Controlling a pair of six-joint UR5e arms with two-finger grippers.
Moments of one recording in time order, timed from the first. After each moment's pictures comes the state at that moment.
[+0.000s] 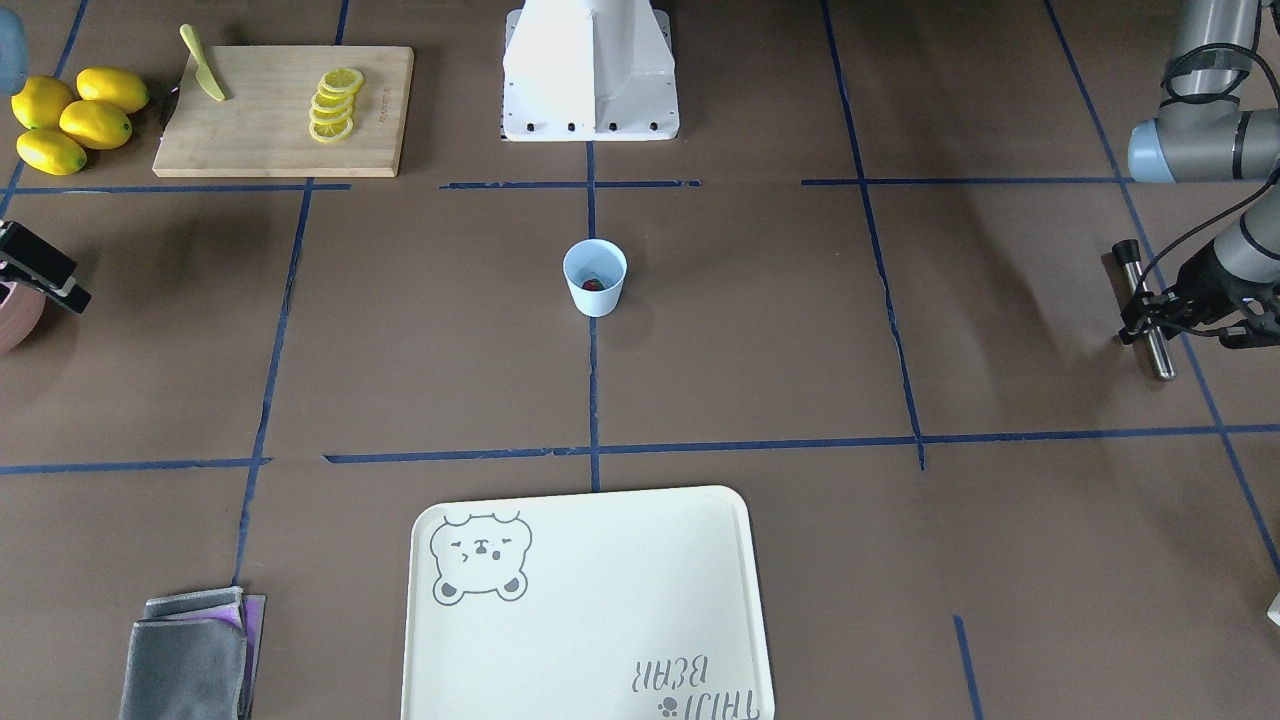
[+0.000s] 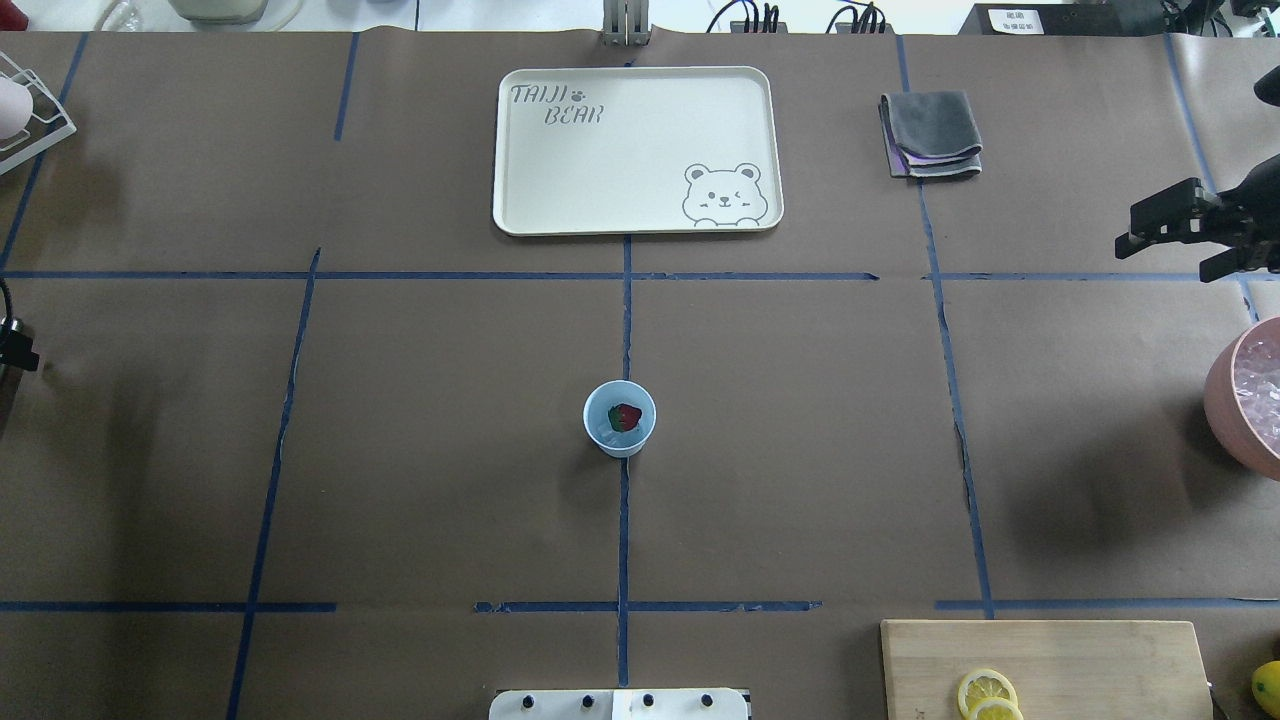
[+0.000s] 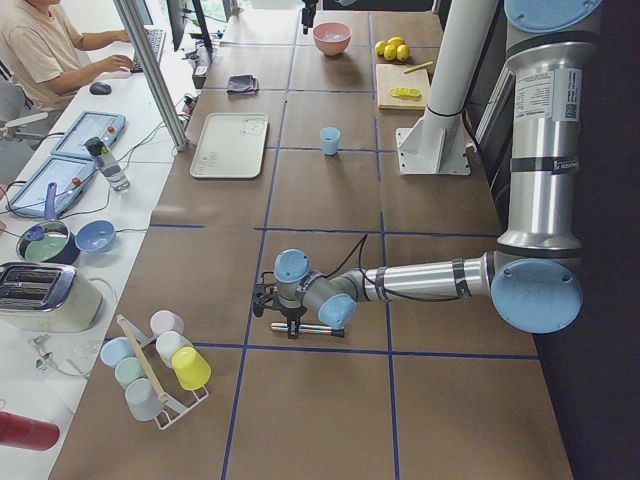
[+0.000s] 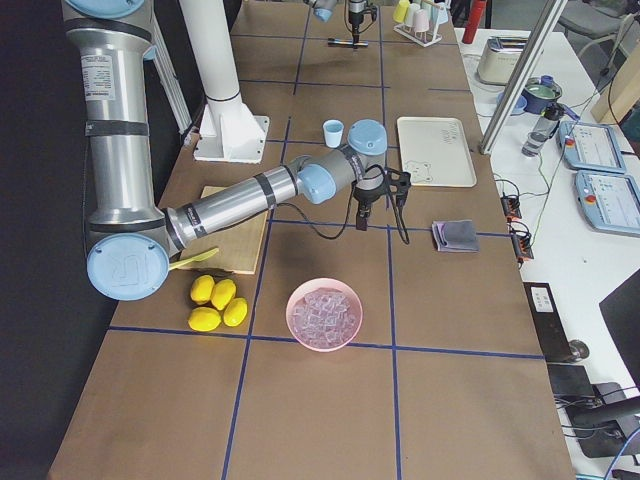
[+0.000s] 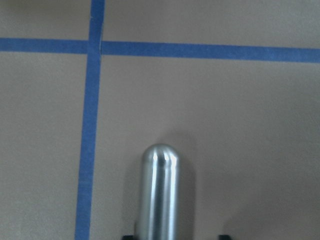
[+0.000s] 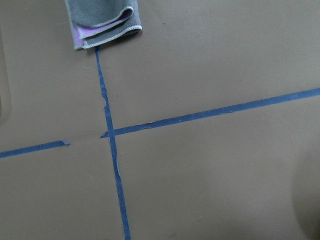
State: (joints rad) left arm -1.10 -1.53 -1.37 -2.28 -2.20 -0.70; right arm 1.18 -1.53 1.94 -1.40 2.33 0.87
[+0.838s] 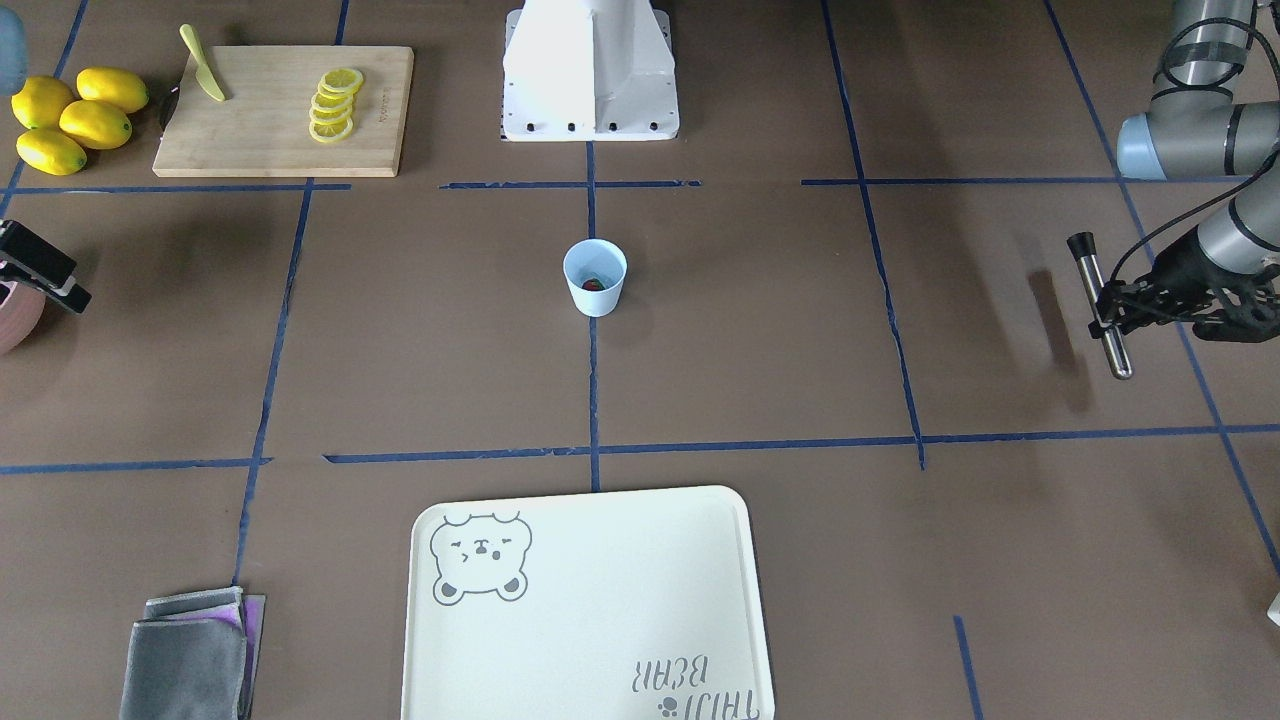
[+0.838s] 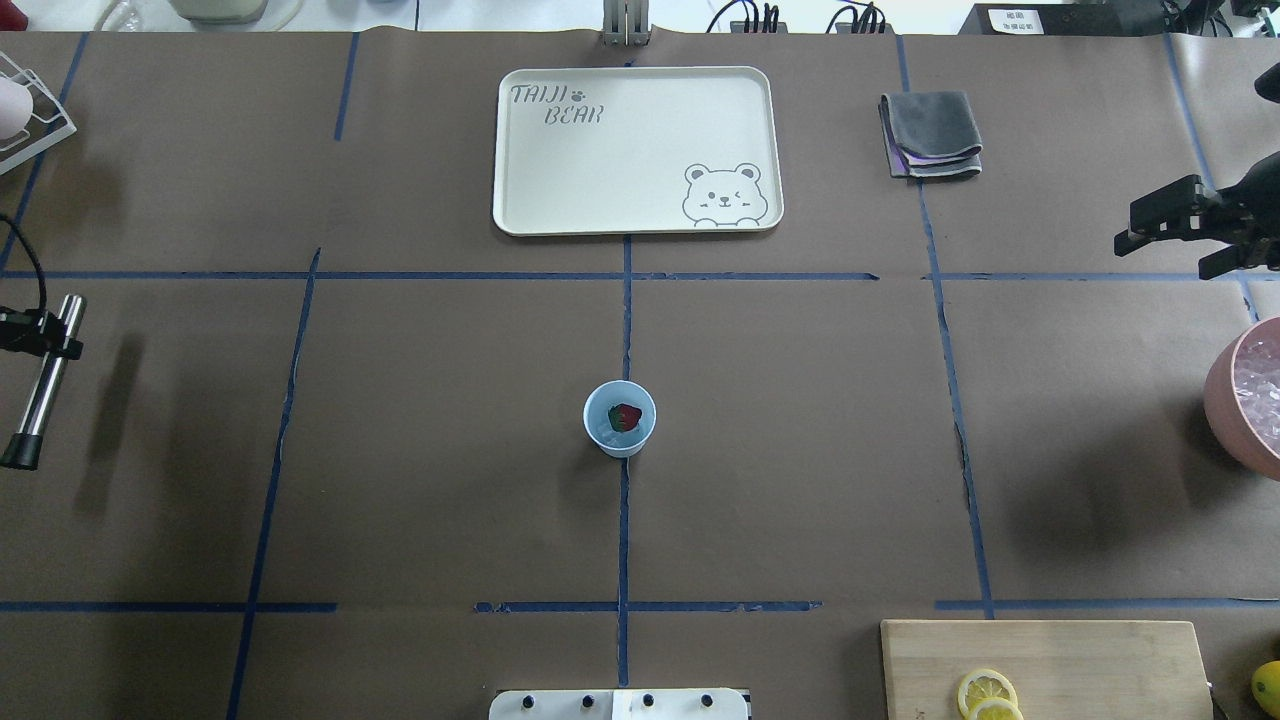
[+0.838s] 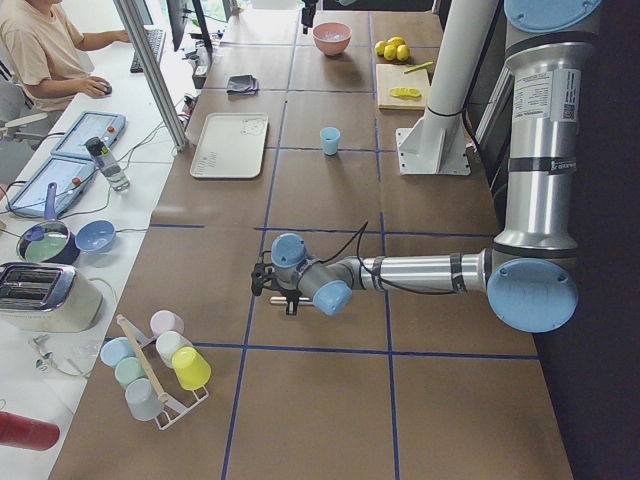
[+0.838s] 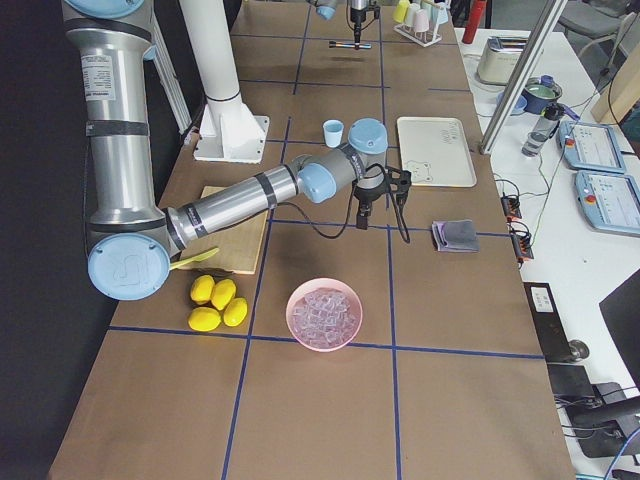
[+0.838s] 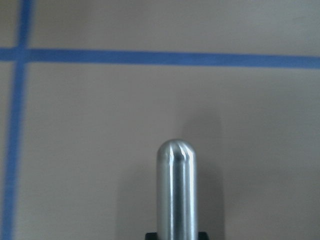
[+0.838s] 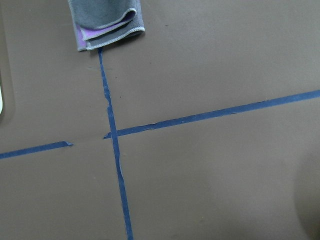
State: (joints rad) left arm -1.09 -1.57 -1.53 -2.28 -2.34 -0.71; right arm 1.19 -1.53 1.94 -1.40 2.34 0.87
